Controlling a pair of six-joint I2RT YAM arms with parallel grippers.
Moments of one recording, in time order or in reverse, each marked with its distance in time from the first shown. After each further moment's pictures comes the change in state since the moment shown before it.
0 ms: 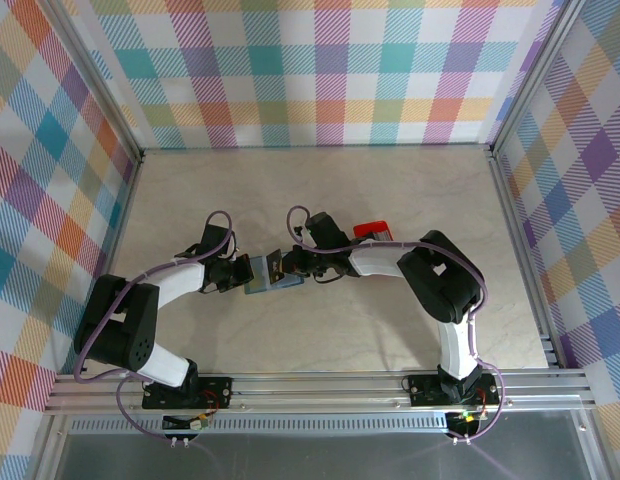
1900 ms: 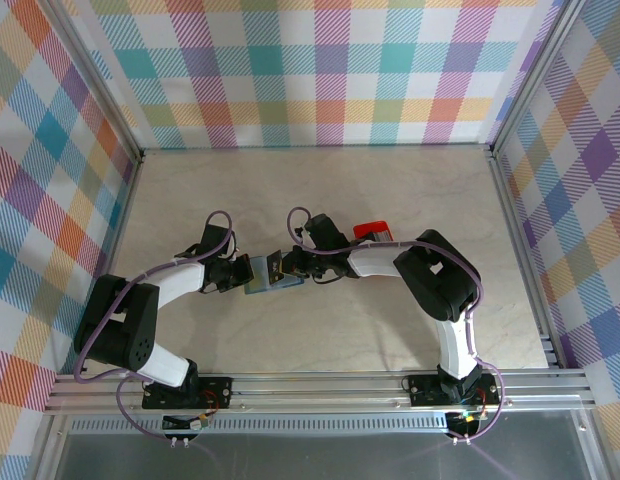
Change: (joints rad) left arm 0.000 0.000 0.000 0.001 0.000 0.000; right arm 0.001 0.023 -0.006 0.029 0.005 0.044
